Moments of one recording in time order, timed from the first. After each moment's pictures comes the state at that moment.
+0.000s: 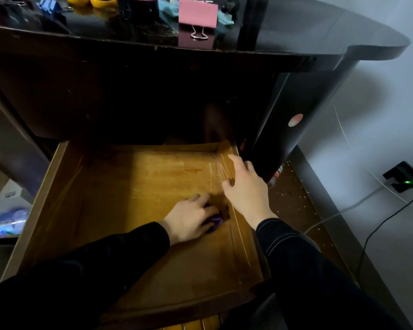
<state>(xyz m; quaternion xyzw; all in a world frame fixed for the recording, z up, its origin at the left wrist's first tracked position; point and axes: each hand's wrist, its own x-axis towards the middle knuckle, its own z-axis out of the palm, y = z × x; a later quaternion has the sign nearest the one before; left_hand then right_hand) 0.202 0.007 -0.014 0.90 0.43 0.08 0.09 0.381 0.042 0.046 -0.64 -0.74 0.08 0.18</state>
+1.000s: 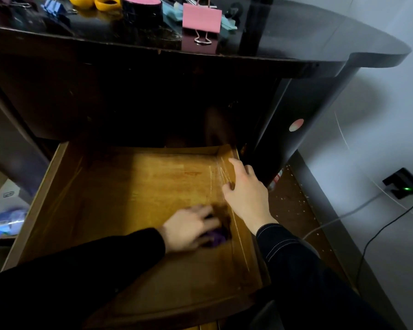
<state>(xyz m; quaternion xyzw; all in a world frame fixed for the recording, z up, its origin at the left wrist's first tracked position) 0.195 -0.001 -0.027 0.93 0.36 0.08 0.05 0.380 0.044 0.042 -0.65 -0.74 0.07 0.18</state>
